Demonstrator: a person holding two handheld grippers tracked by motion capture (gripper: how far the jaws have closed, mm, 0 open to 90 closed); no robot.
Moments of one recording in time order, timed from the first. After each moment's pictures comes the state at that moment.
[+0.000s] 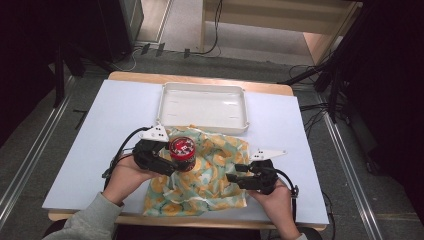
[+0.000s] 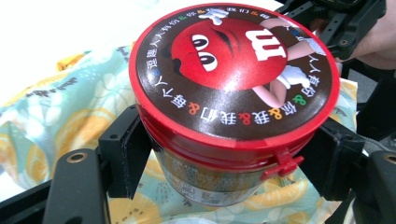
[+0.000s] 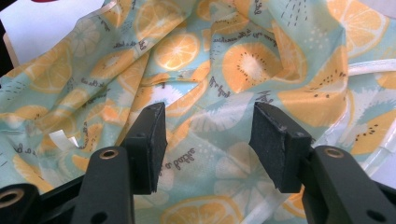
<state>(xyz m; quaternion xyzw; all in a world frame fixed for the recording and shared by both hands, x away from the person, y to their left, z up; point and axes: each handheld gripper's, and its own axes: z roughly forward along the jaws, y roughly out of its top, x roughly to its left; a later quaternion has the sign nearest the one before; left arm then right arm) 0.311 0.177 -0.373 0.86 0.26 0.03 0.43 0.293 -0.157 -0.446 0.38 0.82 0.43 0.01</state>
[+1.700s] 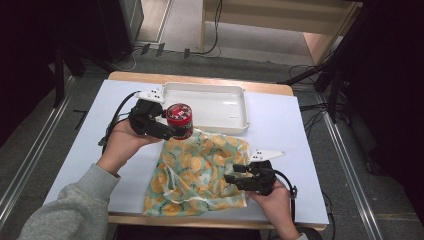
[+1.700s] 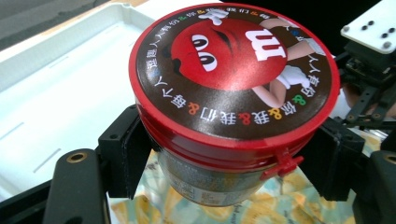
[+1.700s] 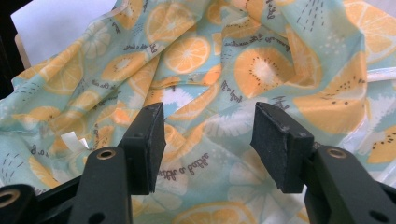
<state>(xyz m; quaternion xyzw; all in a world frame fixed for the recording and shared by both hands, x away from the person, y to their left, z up) 0.370 0.186 -0.317 0.85 0.28 0.05 0.43 0.291 -0.153 -0.446 0.37 0.82 0.44 0.01</state>
